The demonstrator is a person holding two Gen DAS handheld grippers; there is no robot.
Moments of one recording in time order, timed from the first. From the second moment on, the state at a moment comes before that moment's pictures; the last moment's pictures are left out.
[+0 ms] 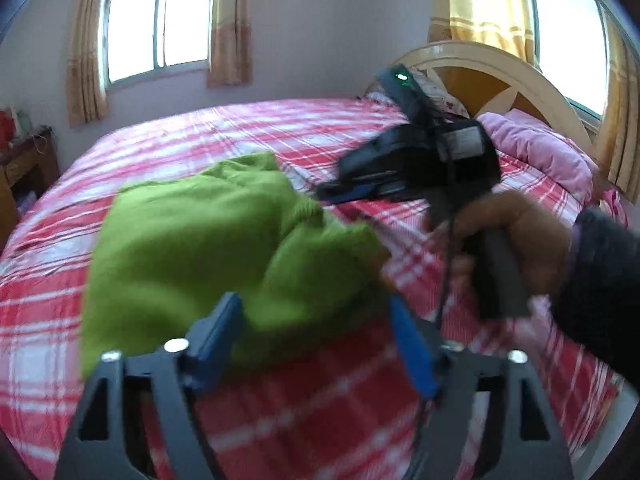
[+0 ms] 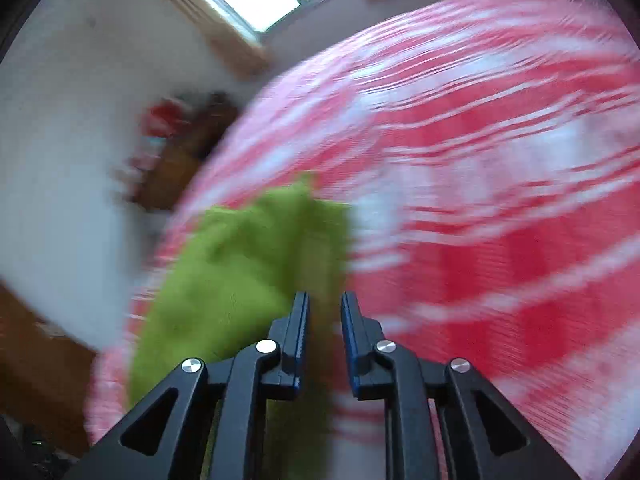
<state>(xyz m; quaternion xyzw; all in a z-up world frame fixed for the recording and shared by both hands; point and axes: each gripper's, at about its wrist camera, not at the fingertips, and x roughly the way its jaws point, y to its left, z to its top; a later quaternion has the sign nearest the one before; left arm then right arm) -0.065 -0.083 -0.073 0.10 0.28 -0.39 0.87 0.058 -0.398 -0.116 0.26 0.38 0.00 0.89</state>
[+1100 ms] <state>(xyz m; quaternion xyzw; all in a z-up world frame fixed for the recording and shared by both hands) 0.013 0.047 -0.052 -0.04 0.34 -0.22 0.91 -0.044 -0.316 -0.106 0.17 0.39 0.02 0.91</state>
